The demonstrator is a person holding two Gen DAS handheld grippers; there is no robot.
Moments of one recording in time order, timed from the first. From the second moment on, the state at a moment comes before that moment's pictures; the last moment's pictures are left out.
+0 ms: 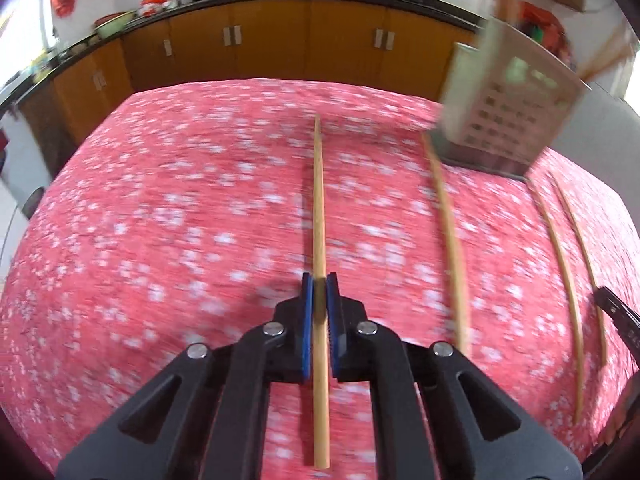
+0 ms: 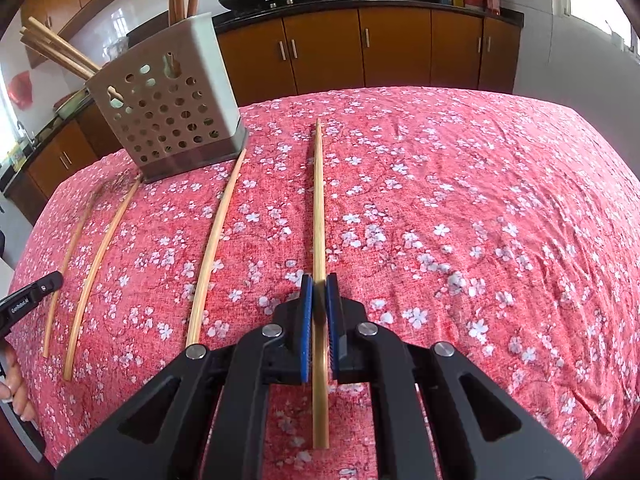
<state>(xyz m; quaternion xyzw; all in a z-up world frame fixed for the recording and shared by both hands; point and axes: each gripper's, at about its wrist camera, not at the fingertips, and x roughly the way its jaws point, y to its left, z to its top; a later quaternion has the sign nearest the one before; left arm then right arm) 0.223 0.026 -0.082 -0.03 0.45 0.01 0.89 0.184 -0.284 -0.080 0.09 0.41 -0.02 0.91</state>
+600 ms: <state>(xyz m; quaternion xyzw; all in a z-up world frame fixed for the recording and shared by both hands) 0.218 0.048 -0.084 -0.02 0.43 0.01 0.90 0.197 -0.300 -0.081 0.08 0.41 -0.05 0.91</state>
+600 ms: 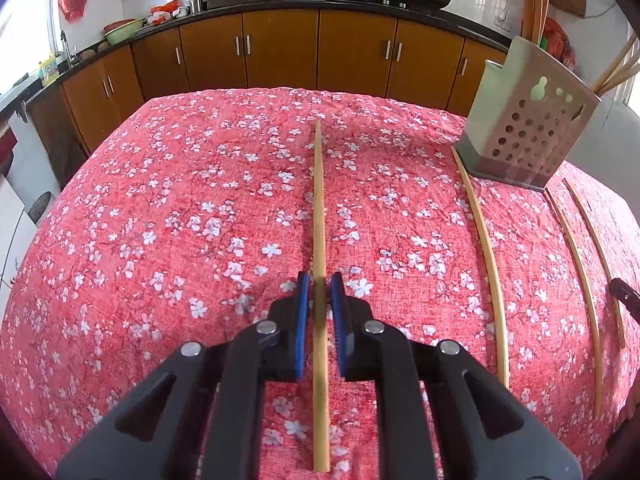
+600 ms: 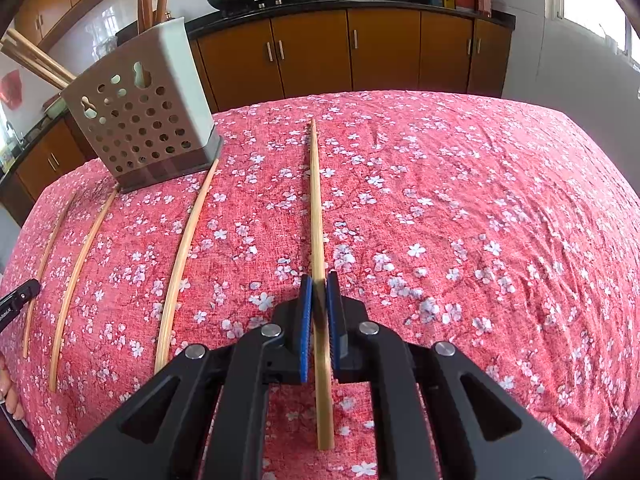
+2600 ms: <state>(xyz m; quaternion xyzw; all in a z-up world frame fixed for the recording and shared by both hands) 0.204 0.040 -0.085 -0.01 0.43 0.00 0.90 0.186 -0.304 -0.082 0.10 0.41 -0.04 0.91</state>
